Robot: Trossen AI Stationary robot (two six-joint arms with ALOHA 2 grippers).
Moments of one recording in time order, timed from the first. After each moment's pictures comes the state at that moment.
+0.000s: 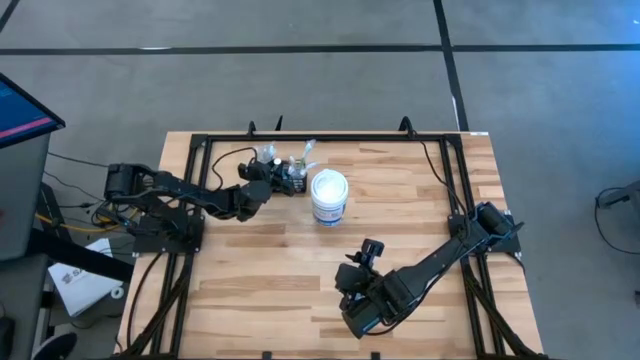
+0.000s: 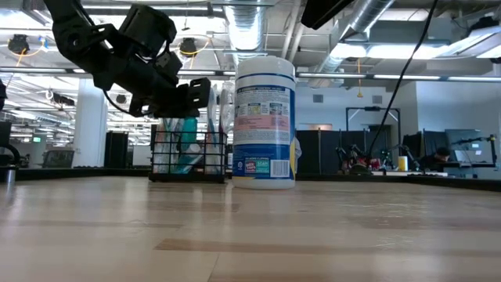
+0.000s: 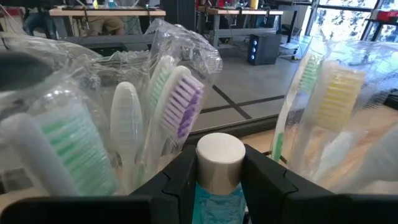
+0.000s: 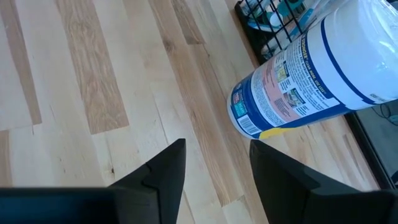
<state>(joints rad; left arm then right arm) 0.13 1.51 0.48 0.66 -1.01 -0.40 0.62 2.00 1.79 -1.21 0.82 0.78</state>
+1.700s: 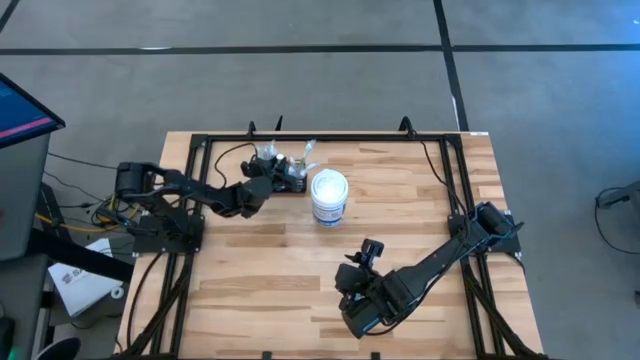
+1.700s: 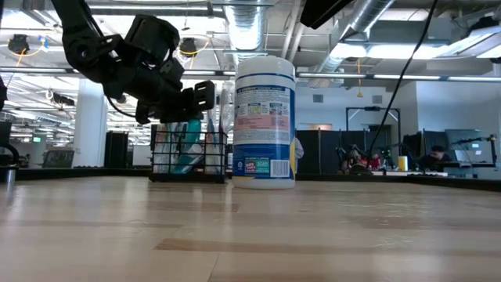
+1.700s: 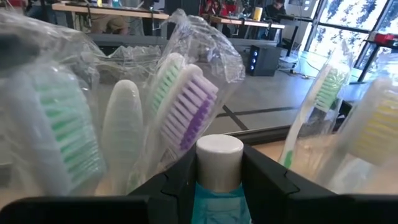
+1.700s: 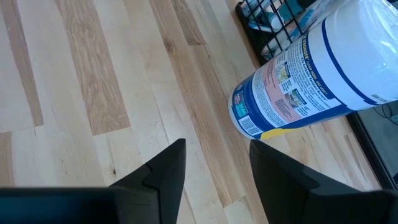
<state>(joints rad) 0.17 1.60 0.48 0.77 -0.98 -0.43 0.62 2.00 1.79 -1.20 0.82 0.78</state>
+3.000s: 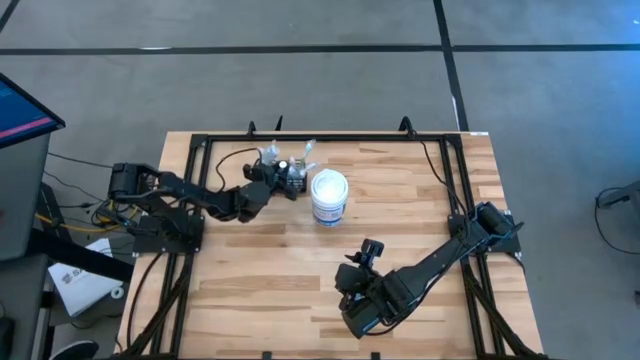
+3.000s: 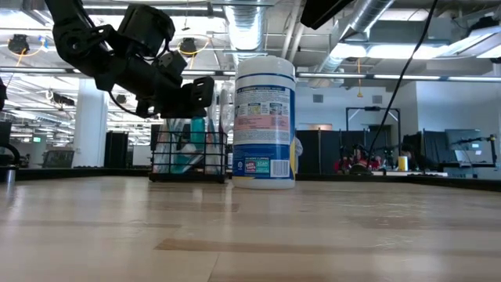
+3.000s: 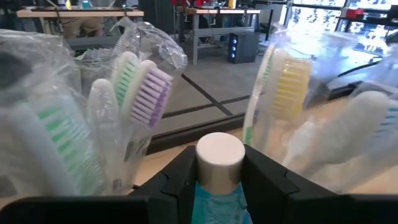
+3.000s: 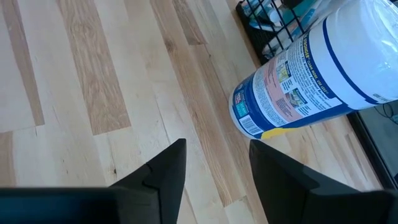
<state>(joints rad) 0.12 1.53 0.48 0.77 -0.95 -0.31 0.62 2.00 1.79 -1.20 0.81 0.78</state>
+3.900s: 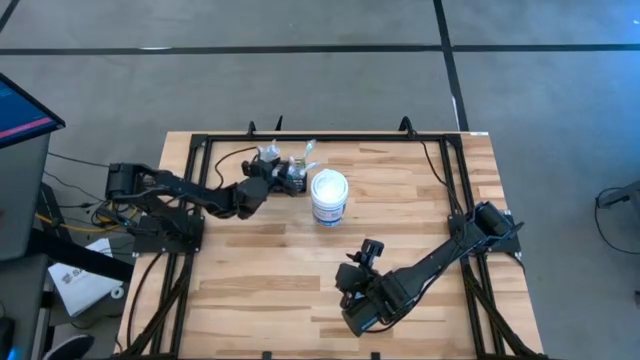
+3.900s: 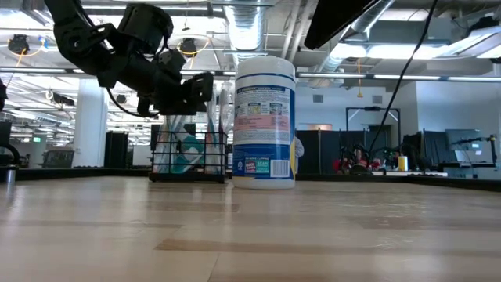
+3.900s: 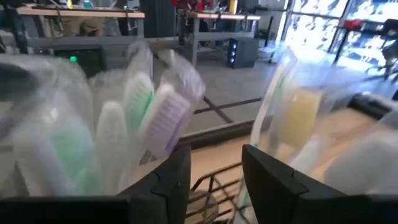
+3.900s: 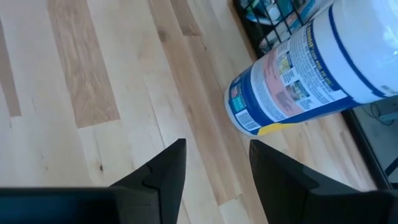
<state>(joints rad) 0.15 1.51 0.48 0.77 -0.92 -0.31 0.61 2.00 1.72 -1.16 0.82 0.78</state>
